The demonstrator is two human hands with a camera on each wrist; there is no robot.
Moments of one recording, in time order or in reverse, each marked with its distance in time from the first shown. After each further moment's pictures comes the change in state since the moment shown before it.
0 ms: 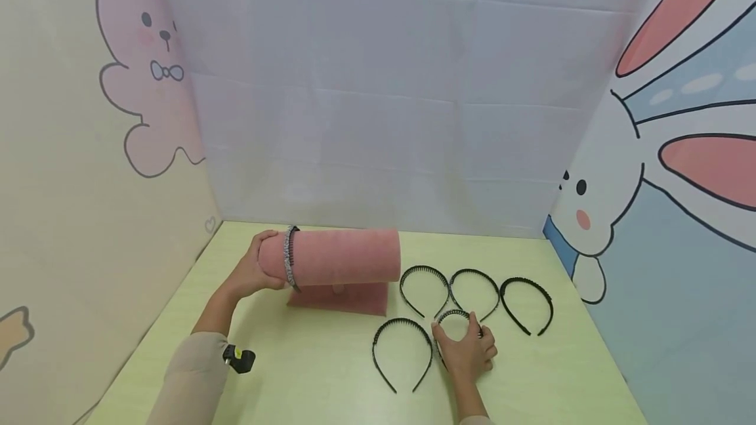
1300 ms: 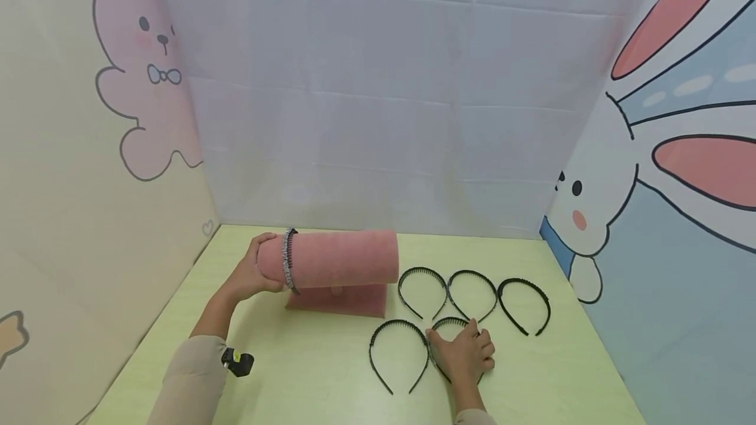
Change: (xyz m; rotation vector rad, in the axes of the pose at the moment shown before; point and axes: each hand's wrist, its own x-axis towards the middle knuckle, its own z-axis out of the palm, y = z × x) left_hand 0.002 -0.002 0.000 0.004 0.004 0.001; right_hand 0.009 0.002 0.001 -0.211 -0.156 0.017
